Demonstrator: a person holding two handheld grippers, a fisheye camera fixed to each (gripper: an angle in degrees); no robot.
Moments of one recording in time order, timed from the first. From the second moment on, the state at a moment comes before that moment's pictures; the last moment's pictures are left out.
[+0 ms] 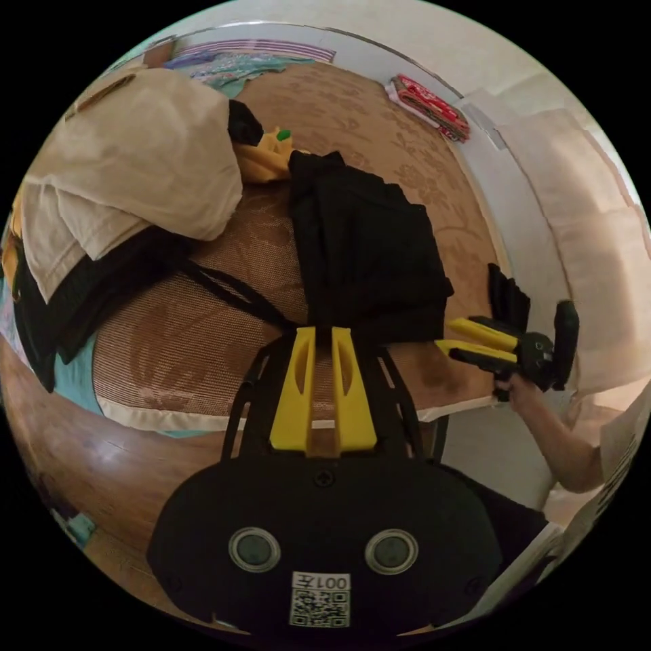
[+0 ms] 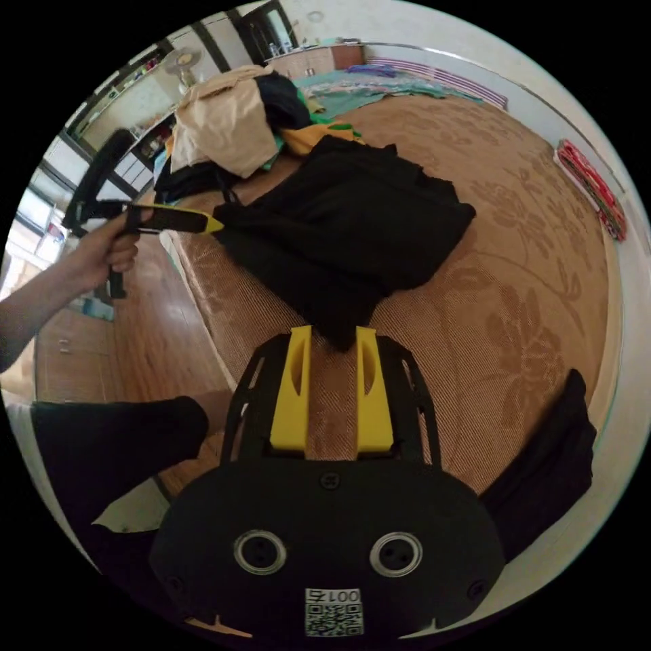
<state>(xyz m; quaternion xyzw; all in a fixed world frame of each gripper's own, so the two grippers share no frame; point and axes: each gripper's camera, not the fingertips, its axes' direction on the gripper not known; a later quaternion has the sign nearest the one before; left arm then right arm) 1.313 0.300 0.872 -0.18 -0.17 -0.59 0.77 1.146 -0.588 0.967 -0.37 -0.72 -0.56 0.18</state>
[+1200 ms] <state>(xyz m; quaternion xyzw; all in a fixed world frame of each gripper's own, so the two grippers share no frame) 1.389 -0.013 0.976 -0.25 -0.26 -0.19 0.91 1.014 -0.759 1.231 -0.45 -0.78 -0.37 0.23</state>
